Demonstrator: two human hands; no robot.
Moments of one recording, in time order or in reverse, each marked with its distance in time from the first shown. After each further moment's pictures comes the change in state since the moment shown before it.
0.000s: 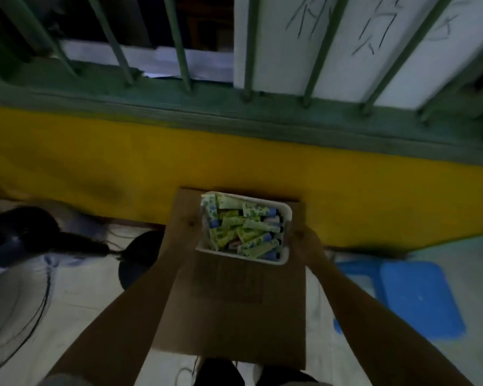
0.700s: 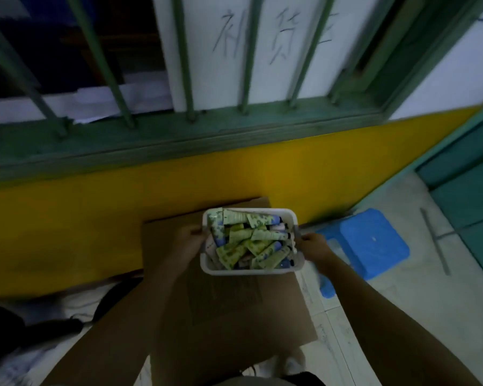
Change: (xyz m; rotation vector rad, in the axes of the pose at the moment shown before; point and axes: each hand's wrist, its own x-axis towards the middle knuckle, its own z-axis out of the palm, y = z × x) left_hand 0.003 0.069 0.009 0.068 -0.363 0.034; right_hand -0.064 0.023 -0.024 0.326 0.193 0.310
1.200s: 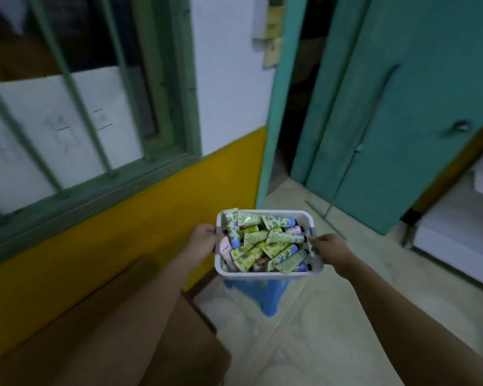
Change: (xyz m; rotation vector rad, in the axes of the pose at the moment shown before) left_hand -0.138 0.162 0.283 0.320 -0.445 0.427; right_hand -0.145 0.168 -0.282 0.344 0.545 0.073
